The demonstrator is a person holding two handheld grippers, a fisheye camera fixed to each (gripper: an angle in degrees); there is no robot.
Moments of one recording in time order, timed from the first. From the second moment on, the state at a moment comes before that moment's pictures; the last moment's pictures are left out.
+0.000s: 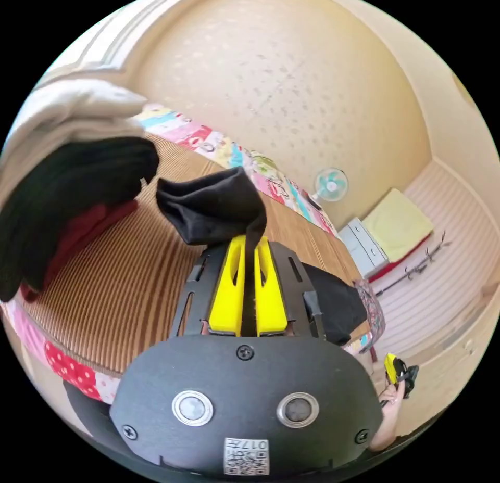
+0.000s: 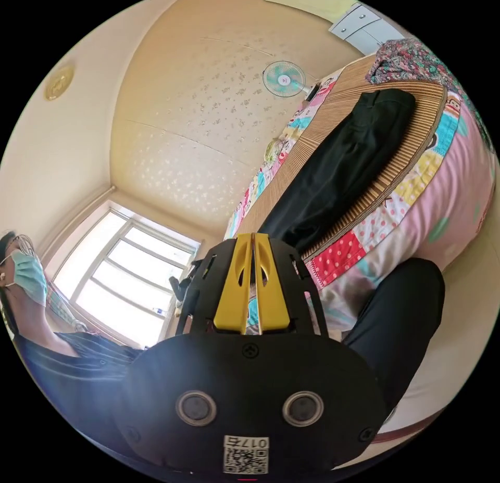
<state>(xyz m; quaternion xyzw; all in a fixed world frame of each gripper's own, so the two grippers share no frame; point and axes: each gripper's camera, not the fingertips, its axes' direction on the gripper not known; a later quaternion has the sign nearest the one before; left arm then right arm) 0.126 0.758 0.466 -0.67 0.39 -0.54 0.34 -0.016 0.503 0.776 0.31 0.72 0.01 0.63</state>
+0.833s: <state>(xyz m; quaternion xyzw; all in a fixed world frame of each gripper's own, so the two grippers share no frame) 0.213 0.652 0.236 -0.57 0.43 -0.43 0.55 0.183 0.596 0.809 0.26 0.76 0.09 0.59</state>
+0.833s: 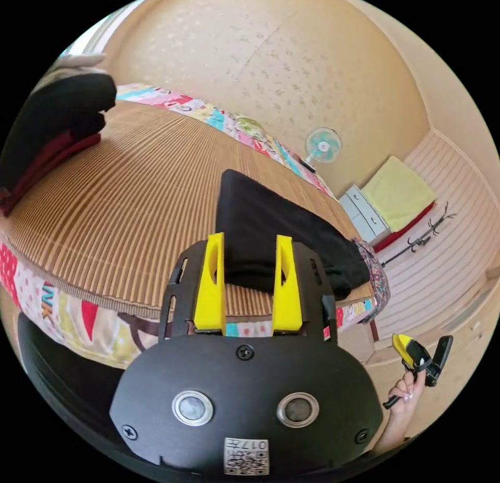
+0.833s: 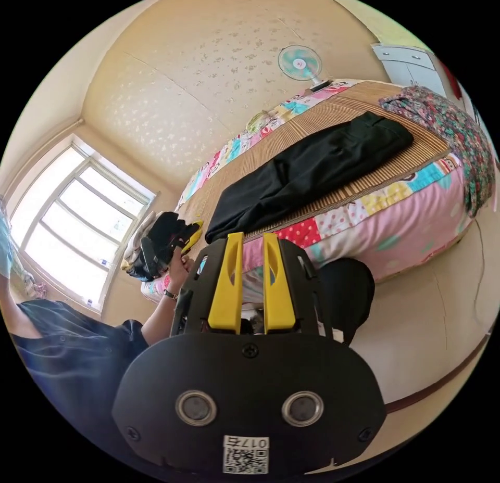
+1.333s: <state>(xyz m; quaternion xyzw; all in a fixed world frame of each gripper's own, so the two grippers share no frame) 0.173 0.712 0.267 -0.53 0.51 -0.55 0.39 0.459 0.431 0.848 0.00 0.79 0.08 0.60</state>
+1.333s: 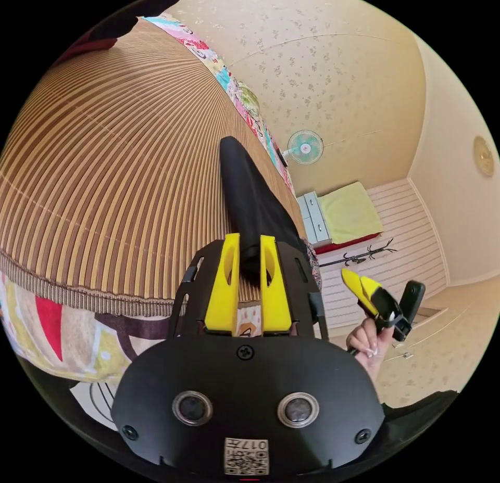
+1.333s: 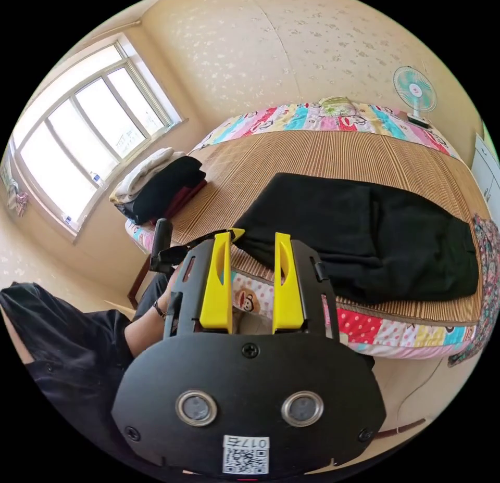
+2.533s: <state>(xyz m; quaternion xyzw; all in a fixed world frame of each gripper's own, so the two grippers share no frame) -0.170 0.659 0.351 -0.31 0.56 -0.55 0.54 0.747 0.248 0.885 -0.13 0.64 0.16 0.74</state>
